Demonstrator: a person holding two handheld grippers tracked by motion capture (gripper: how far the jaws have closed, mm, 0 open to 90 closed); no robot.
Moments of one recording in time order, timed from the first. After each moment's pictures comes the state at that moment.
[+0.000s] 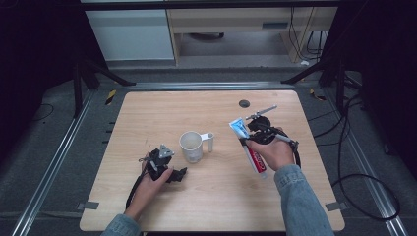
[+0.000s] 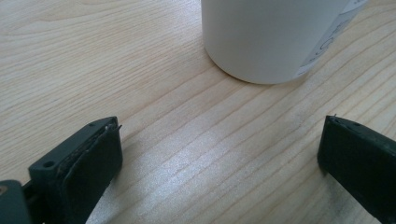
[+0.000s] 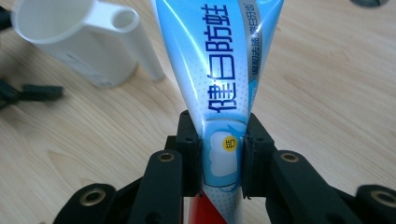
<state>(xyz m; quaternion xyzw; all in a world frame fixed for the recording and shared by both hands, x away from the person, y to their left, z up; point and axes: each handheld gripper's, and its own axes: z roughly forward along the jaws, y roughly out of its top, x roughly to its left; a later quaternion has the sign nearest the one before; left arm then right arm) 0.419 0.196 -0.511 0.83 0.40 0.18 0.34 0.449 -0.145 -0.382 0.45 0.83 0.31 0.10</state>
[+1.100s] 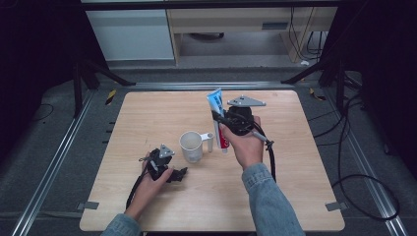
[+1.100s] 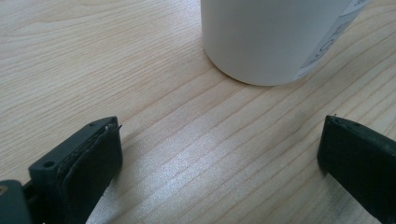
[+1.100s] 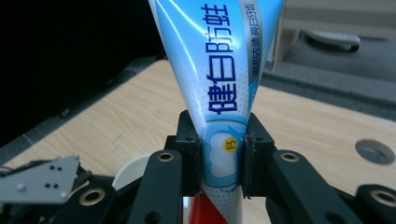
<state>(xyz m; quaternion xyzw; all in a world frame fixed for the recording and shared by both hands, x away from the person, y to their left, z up) 0.420 0.196 -0.511 0.83 0.40 0.18 0.34 0.442 -0.078 -0.339 0.41 0.72 0.51 0.21</state>
